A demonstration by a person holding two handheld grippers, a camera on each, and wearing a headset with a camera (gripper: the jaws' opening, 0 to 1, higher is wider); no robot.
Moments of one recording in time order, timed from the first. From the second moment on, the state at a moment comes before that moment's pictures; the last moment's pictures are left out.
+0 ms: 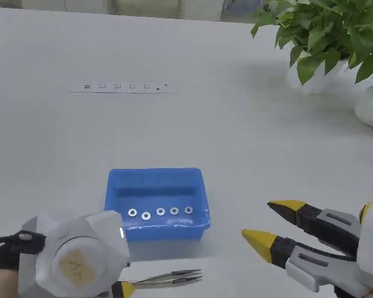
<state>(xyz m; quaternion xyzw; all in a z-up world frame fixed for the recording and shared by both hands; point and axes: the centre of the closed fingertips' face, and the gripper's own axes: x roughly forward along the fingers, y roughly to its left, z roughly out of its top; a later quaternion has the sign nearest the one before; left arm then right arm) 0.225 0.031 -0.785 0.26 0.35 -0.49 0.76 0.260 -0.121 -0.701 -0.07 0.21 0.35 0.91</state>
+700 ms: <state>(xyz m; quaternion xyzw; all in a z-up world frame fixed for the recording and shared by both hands) 0.222 0.096 -0.671 0.02 0.18 -0.22 0.96 0.273 -0.128 -0.680 -0.07 0.15 0.36 0.92</state>
